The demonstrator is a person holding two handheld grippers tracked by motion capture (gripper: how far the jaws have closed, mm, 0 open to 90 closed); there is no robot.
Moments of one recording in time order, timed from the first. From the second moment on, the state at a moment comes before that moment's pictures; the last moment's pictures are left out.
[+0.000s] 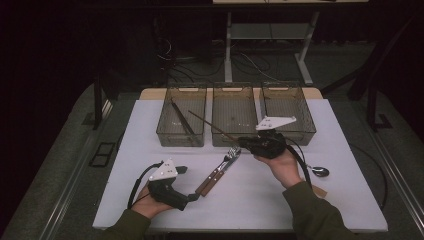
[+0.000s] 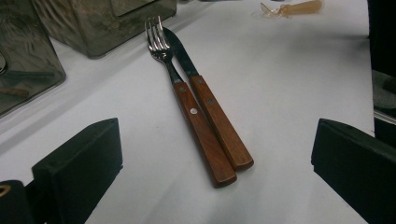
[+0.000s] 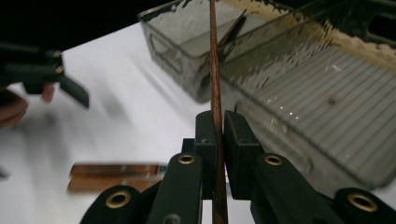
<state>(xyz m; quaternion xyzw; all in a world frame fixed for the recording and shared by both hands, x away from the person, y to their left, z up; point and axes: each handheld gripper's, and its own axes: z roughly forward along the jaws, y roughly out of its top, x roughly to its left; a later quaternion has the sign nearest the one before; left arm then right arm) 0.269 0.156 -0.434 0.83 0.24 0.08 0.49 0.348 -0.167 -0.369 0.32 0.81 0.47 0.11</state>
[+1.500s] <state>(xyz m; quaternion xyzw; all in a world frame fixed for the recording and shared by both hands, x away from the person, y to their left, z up) 0.269 0.154 -0.432 0.83 0.24 0.06 0.50 0.468 -0.025 -0.372 0.43 0.81 0.37 0.12</state>
